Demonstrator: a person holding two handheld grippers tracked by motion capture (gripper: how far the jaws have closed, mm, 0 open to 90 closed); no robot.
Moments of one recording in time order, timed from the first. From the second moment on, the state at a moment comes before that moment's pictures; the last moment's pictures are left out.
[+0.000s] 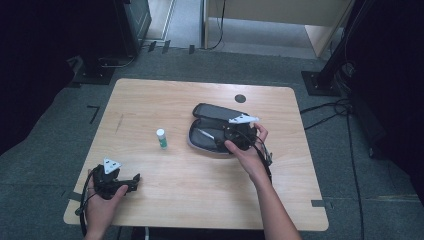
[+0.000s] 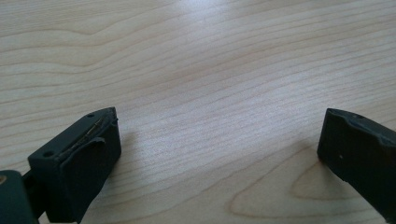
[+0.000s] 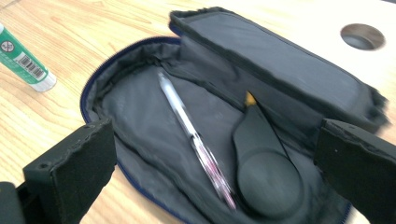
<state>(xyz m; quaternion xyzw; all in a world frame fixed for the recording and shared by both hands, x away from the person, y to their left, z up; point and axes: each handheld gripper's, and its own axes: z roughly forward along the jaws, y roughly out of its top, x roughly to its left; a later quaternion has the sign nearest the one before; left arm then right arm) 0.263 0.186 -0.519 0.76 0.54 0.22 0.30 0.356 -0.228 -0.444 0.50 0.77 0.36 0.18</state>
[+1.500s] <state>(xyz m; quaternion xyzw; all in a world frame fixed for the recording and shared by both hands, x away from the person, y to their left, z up) 0.264 0.186 -0.519 0.76 0.54 0.22 0.30 0.263 -0.354 -0.480 0.57 0.71 0.36 0.19</state>
